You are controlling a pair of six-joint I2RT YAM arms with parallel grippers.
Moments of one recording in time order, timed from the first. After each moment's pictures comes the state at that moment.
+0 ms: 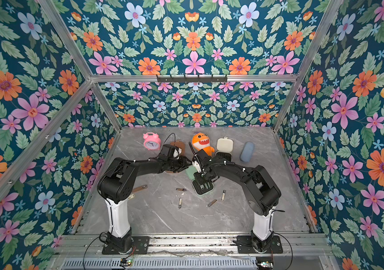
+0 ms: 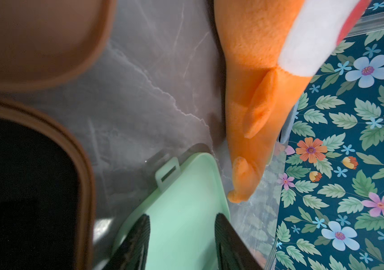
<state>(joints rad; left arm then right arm) -0.48 2.00 1.13 0.08 0.49 -0.84 0.67 1.84 1.26 -0.65 -0.15 0.19</state>
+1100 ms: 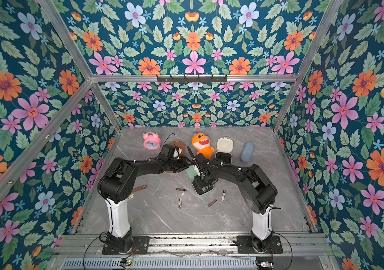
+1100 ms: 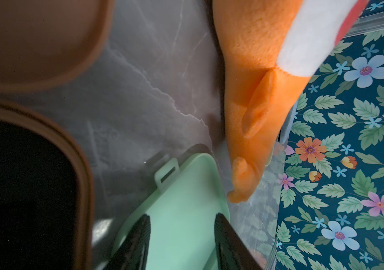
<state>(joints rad) -0.48 2.01 1.12 0.09 0.49 -0.84 0.69 1.90 1.24 -0.64 -0.10 0.20</state>
